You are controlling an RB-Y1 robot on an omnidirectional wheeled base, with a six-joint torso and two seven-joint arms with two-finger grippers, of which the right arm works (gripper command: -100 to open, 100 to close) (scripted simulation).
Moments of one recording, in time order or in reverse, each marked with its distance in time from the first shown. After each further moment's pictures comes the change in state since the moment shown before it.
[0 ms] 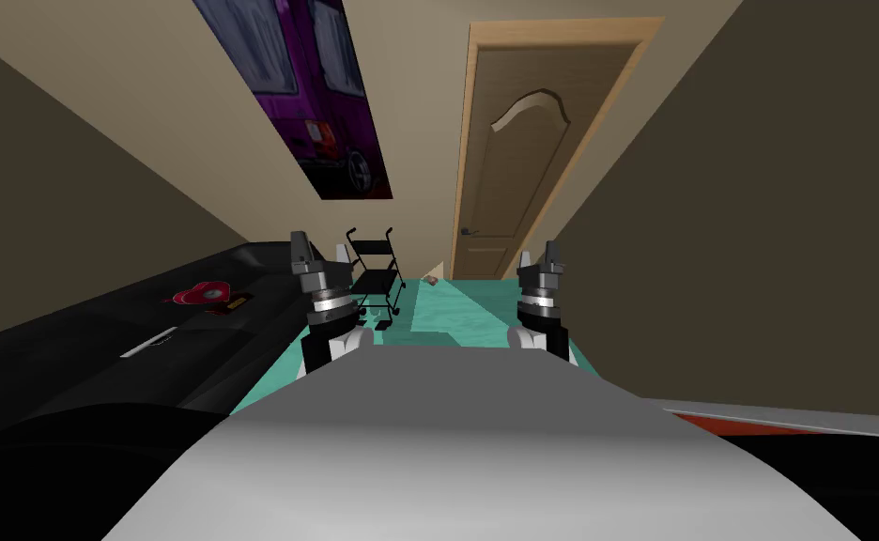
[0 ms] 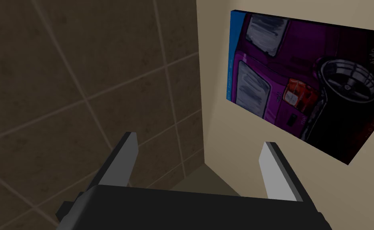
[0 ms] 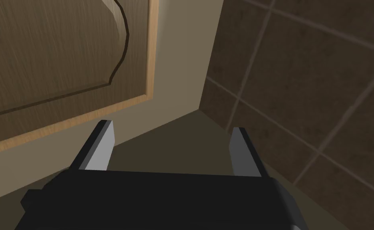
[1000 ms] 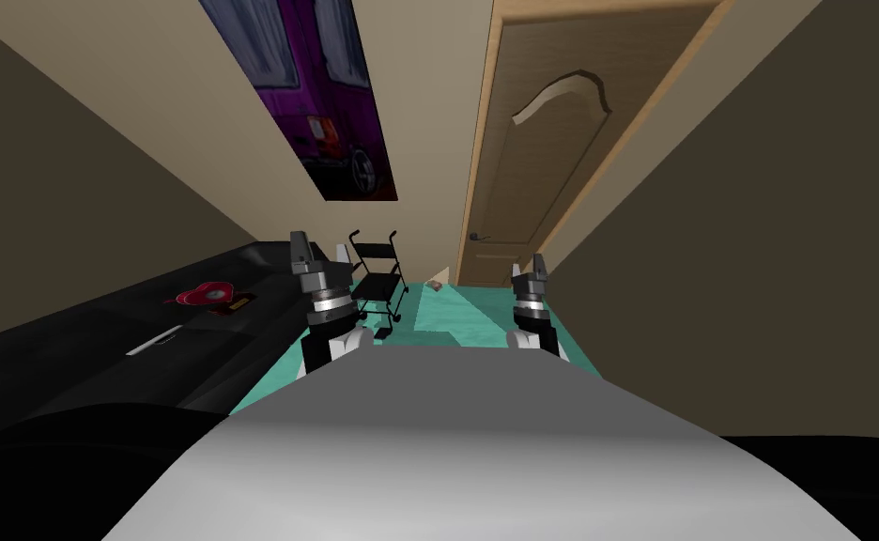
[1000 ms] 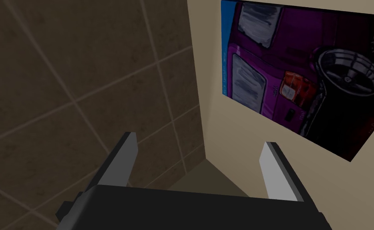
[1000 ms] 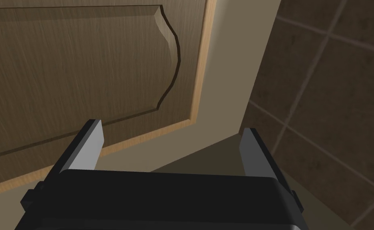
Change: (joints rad) arm -0.021 -0.055 -0.021 0.174 -0.034 -0.036 -0.014
